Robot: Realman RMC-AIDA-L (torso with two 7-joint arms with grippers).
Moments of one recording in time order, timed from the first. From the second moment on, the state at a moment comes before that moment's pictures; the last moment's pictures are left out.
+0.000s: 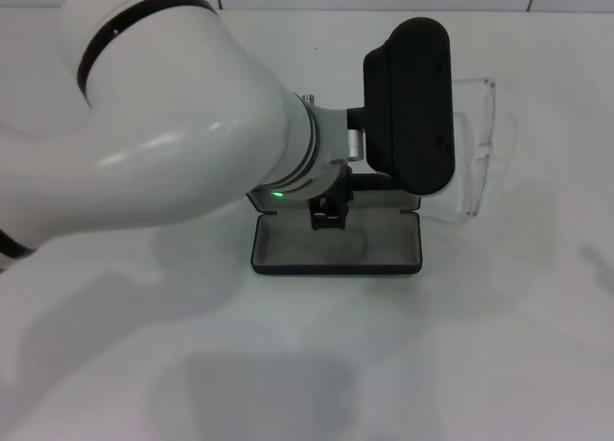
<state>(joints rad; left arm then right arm) -0.70 -2.09 2.07 1.47 2.84 1.24 -2.52 0.16 1.98 -0.44 -0.37 -1.24 -2.15 1.21</state>
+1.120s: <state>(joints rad) -0.70 -2.09 2.07 1.56 2.84 1.27 -2.52 0.16 1.98 -0.44 -0.37 -1.24 -2.15 1.20</state>
